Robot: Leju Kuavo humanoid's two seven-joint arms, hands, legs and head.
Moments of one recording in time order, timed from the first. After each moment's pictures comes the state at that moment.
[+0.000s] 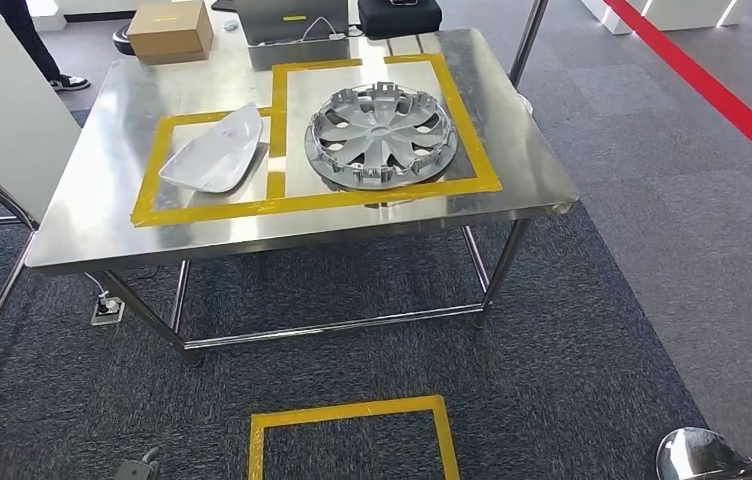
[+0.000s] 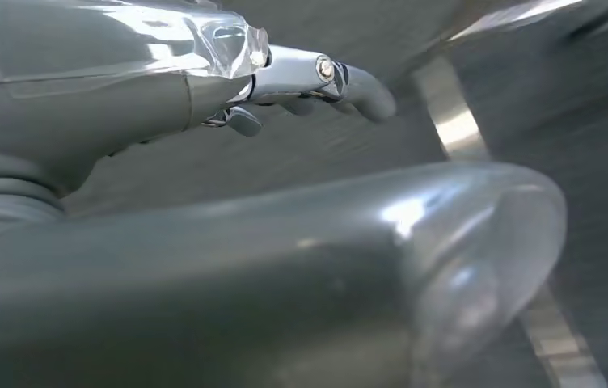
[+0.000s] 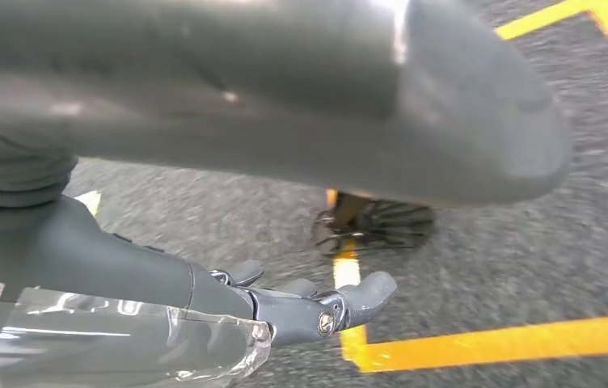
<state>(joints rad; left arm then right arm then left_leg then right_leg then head) 0.03 -0.07 0.58 -0.71 -0.78 -0.08 -0.57 -0.10 0.00 -1.26 -0.21 1.11 0.30 -0.14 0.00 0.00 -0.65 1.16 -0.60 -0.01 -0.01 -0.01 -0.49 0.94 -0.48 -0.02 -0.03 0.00</state>
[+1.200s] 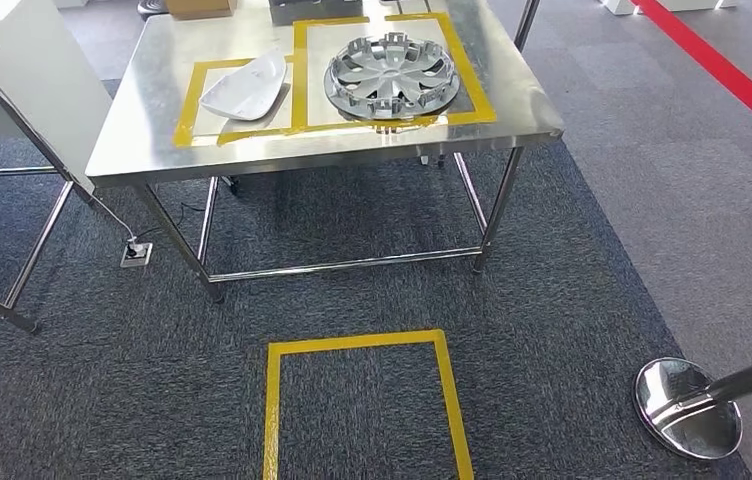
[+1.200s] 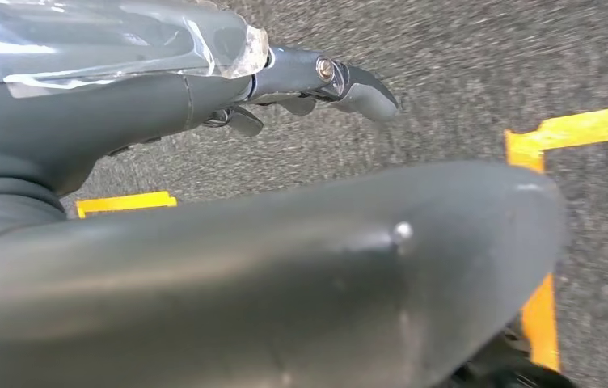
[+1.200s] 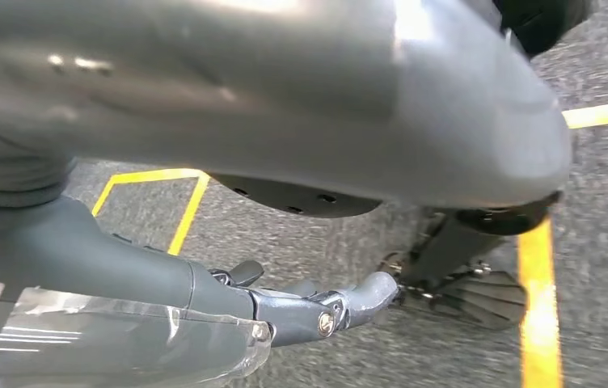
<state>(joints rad) -0.06 -0.01 0.71 -0.22 -0.78 -0.09 -0.15 -0.11 0.08 -1.13 -0.20 1.21 0.33 -0.09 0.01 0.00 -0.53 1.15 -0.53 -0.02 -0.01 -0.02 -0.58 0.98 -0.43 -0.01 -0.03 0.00</state>
